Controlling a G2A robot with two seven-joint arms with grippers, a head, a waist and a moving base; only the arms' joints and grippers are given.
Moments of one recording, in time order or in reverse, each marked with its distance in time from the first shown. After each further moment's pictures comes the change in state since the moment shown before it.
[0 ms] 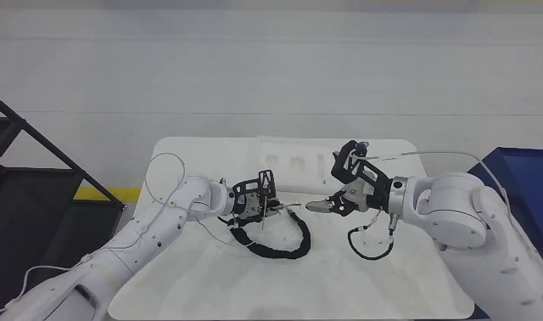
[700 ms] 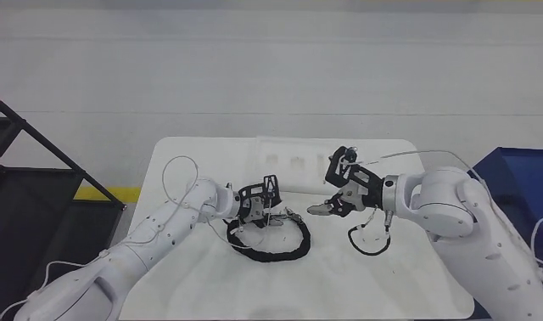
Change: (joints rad) left arm -0.027 -0.075 0.022 0.145 0.012 -0.076 0.133; right arm 0.062 -0.005 -0.075 0.125 -0.031 -0.115 0.003
